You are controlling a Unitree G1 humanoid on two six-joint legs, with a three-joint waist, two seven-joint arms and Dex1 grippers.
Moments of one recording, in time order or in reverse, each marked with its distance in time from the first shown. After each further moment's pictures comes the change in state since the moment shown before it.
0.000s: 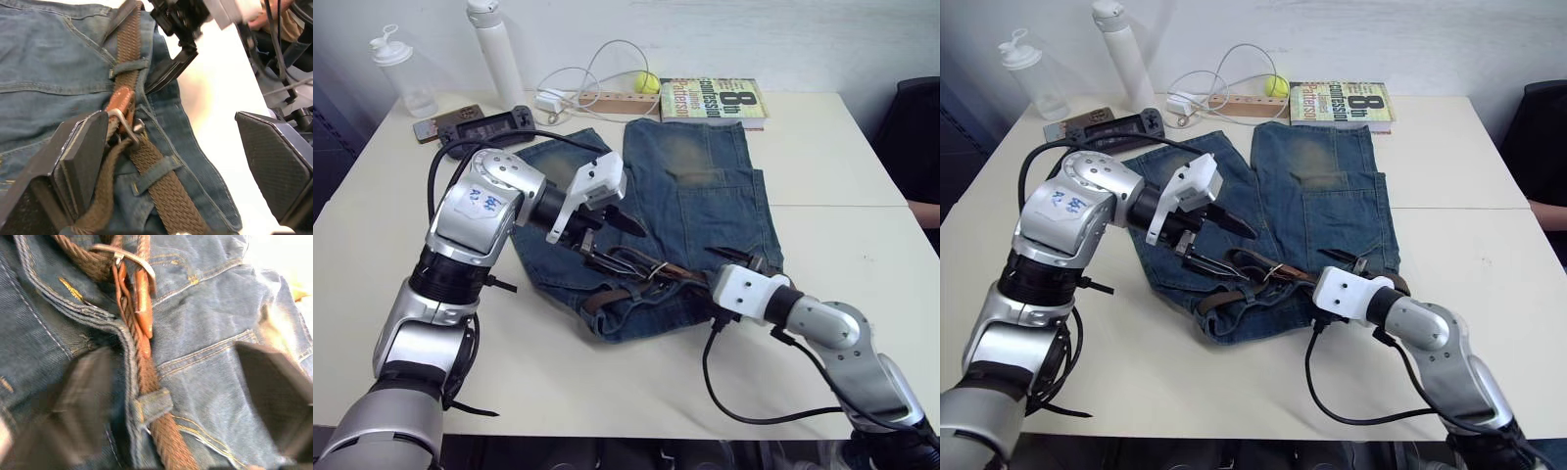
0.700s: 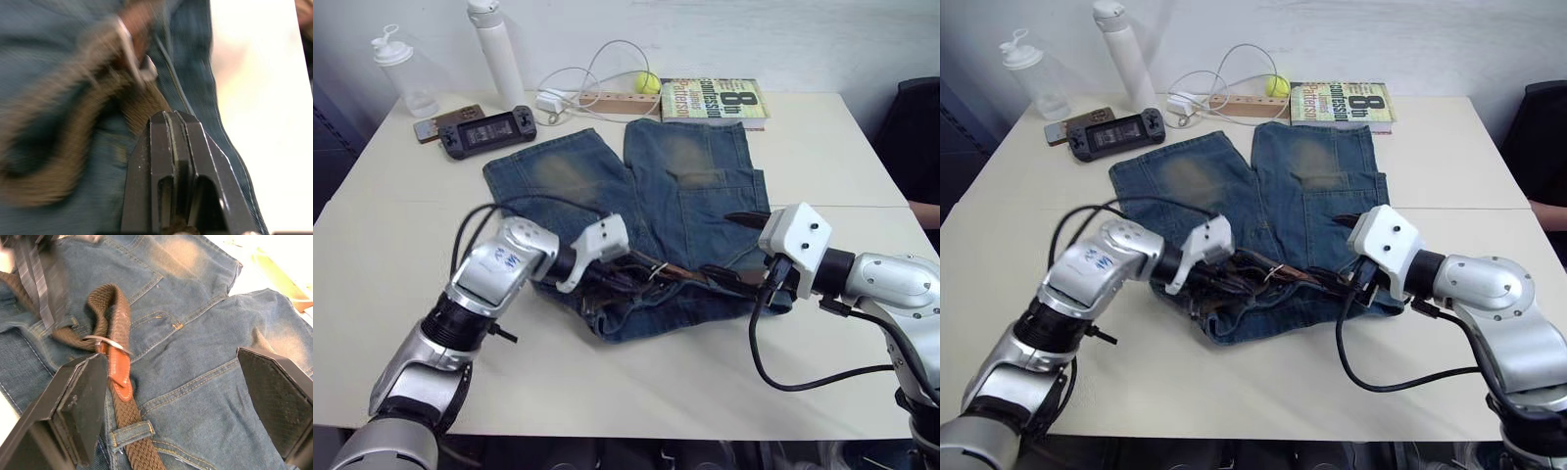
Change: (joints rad) left arm 0.189 -0.024 -0.094 -0.087 -0.015 0.090 0.291; right arm -0.168 -0.097 -0.174 -0.082 0.419 0.363 0.092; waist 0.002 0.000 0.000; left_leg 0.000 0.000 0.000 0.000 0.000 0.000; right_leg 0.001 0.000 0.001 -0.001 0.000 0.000
